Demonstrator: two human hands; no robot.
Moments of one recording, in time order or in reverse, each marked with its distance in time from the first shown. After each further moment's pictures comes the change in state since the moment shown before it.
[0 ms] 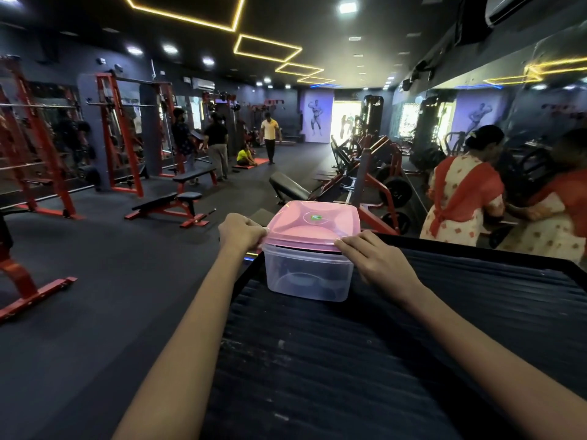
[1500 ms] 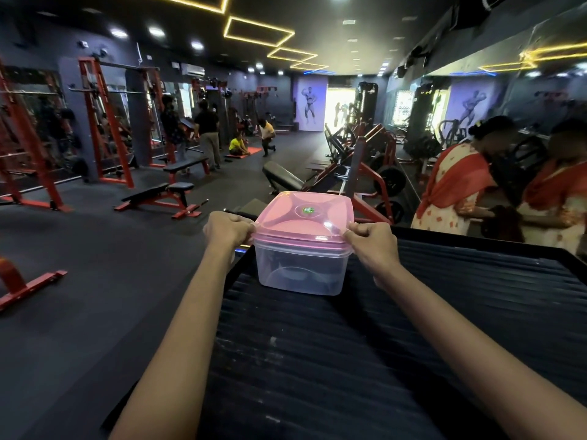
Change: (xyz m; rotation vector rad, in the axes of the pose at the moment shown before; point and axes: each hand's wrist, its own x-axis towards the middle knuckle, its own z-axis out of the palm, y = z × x) left_hand 0.003 -0.010 0.010 -0.216 0.050 -0.052; right_hand 0.029 -0.010 0.007 0.829 -0.029 1.342
